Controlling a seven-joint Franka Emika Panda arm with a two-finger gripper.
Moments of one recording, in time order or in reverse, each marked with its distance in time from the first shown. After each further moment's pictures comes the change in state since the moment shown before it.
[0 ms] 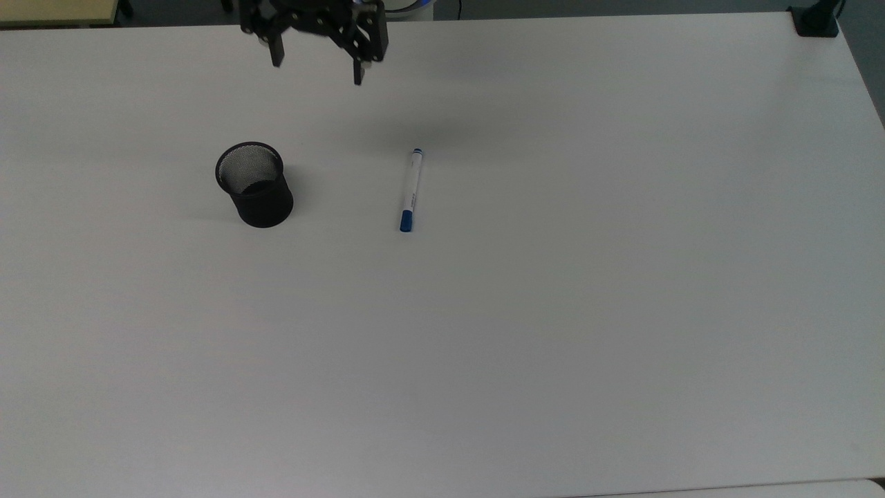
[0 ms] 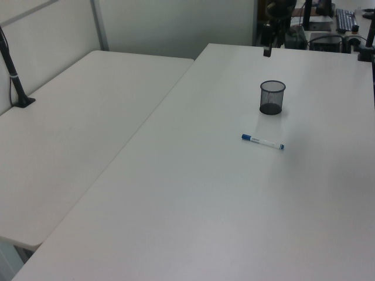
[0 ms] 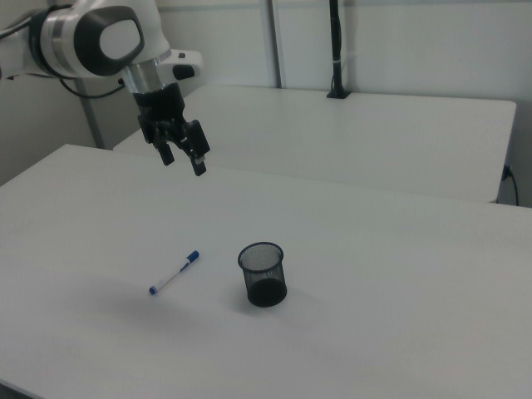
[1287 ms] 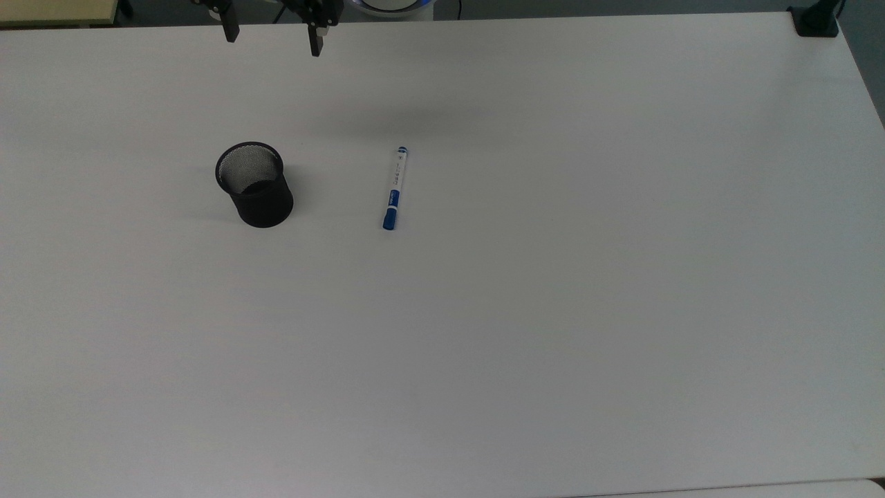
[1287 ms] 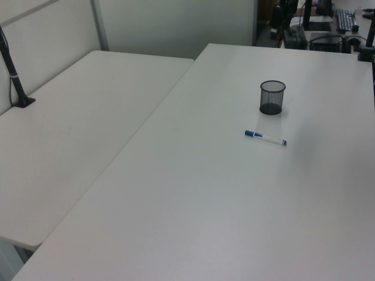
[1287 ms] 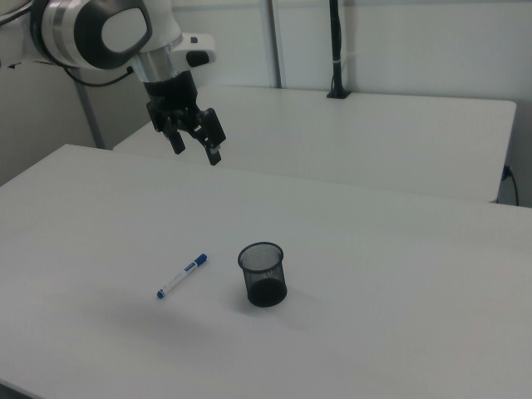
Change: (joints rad) arm 0.117 -0.047 -0.202 0.001 0.047 0.031 -0.129
